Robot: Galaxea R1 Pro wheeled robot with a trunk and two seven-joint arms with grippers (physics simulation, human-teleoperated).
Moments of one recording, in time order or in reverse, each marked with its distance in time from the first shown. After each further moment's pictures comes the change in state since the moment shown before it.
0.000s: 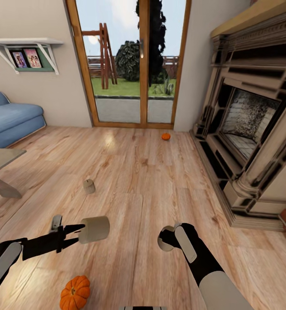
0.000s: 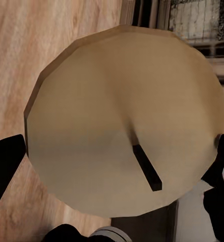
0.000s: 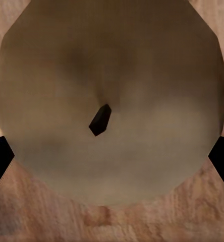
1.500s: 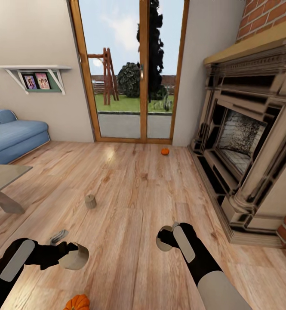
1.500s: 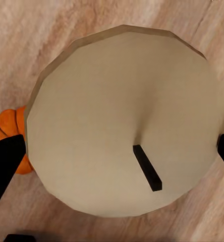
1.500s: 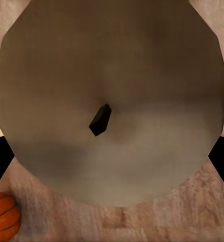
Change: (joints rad) left arm -0.010 -0.088 0.008 -0.035 -0.002 -0.021 0.907; right arm -0.001 0.011 0.005 -0.002 -0.001 0.003 -0.005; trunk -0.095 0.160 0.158
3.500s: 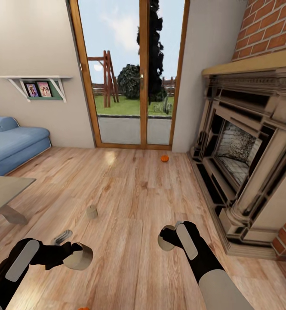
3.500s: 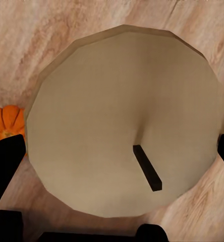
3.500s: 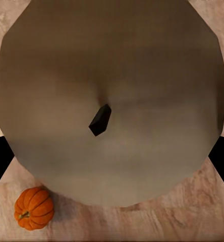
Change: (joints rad) left arm 0.000 -0.029 -0.007 -0.003 -0.002 0.000 0.003; right arm -0.007 0.002 -0.064 -0.003 -0.003 0.016 -0.006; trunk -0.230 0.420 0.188
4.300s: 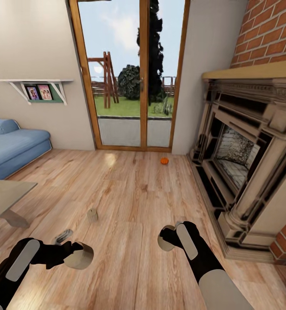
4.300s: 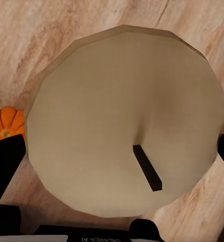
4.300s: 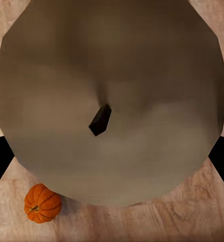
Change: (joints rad) left arm 0.000 -0.003 0.000 -0.009 0.000 0.000 0.000; right arm 0.000 -0.001 0.001 0.000 0.000 0.003 0.003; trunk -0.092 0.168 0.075
